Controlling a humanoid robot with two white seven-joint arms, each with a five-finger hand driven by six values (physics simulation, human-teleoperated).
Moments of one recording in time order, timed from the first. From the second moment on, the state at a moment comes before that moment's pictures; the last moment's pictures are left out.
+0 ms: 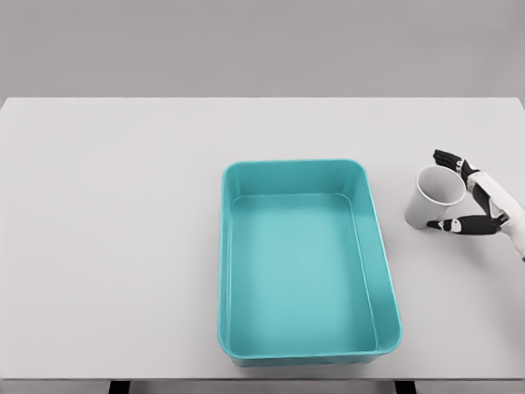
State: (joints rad) left arm 0.05 0.00 -0.05 -0.06 -0.08 0.01 0.01; right arm -0.20 -0.84 0.54 -1.21 -0.50 -0.61 0.18
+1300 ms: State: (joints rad) left arm 0.05 0.00 -0.05 -0.06 -0.08 0.01 0.01; right arm -0.26 -0.92 0.54 -1.41 -0.50 -0.61 0.18
